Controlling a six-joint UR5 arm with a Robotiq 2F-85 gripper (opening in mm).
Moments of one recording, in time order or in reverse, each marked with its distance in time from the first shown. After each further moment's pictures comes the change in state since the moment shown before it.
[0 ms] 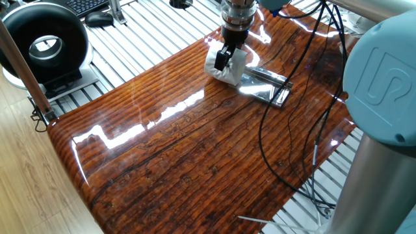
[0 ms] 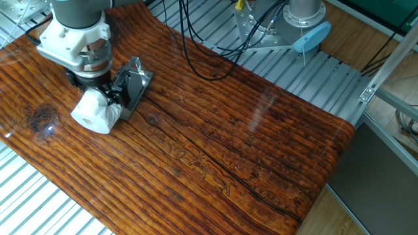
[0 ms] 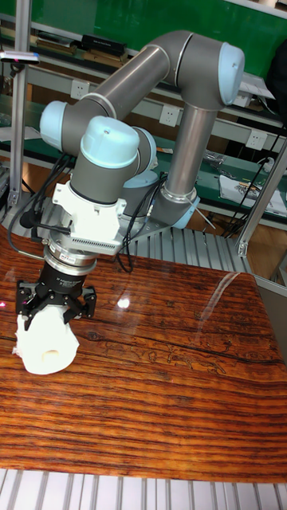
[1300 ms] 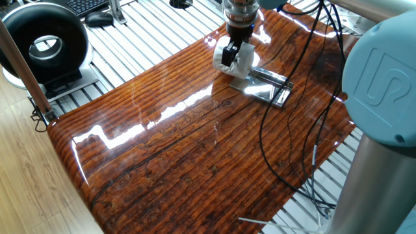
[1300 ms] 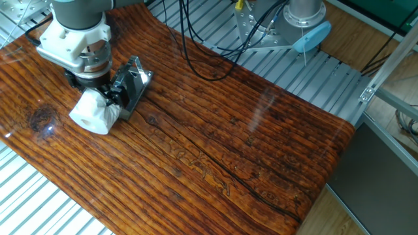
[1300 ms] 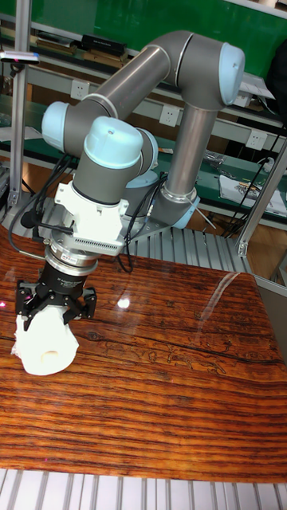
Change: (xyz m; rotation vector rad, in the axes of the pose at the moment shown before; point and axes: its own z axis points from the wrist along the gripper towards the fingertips) arm -0.007 0.000 -0.001 0.011 -0.011 -0.002
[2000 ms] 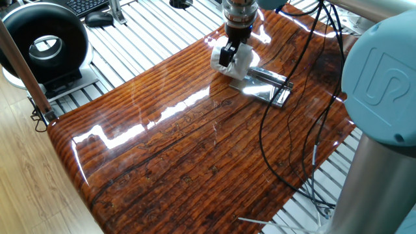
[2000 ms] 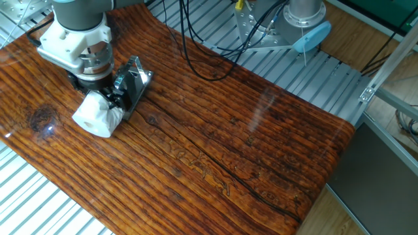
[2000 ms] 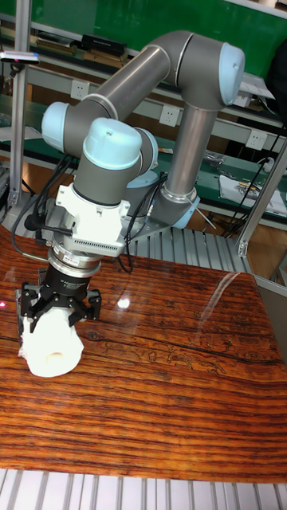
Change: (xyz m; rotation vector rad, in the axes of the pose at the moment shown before) arm 0.001 0.010 0.001 -0.029 0.004 0.036
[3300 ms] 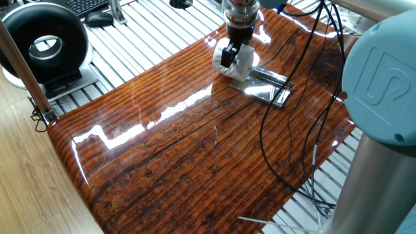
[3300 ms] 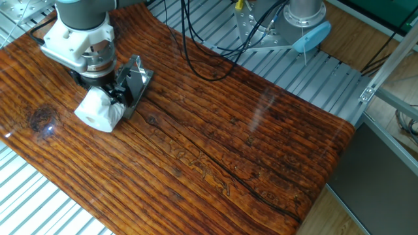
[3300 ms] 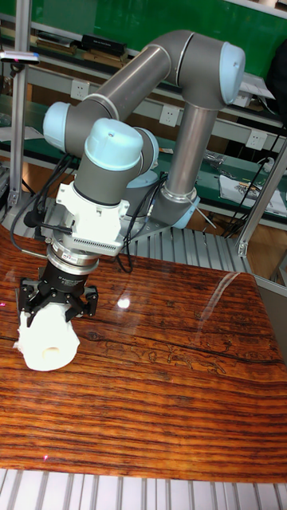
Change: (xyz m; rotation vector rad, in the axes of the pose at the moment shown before) arm 0.018 -0.005 0.001 0.023 0.040 0.010
